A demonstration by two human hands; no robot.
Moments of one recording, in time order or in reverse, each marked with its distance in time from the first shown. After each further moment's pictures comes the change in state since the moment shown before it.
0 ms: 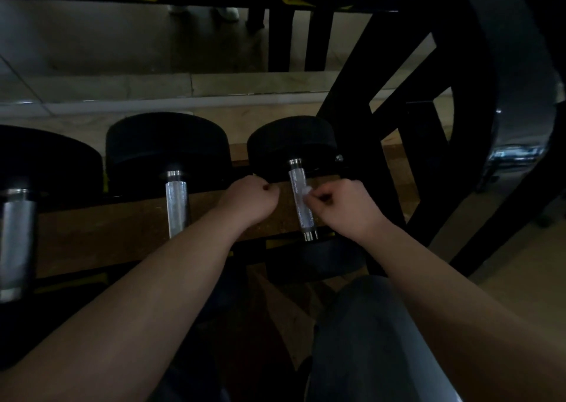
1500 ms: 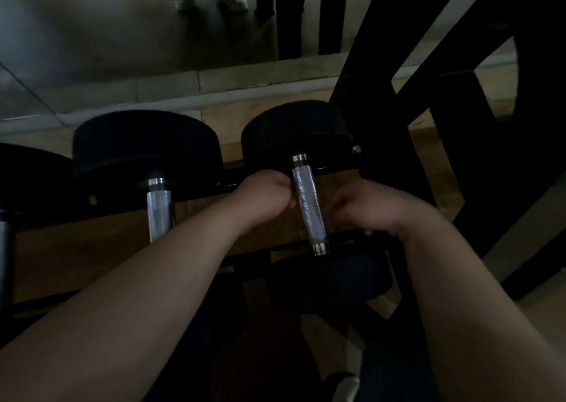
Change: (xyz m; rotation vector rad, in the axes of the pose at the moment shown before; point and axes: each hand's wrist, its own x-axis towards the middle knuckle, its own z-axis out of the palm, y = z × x) left_hand 0.029 0.024 0.012 -0.076 -0.161 -0.044; right_hand 0.036 0.032 -0.006 0.182 -0.465 0.184
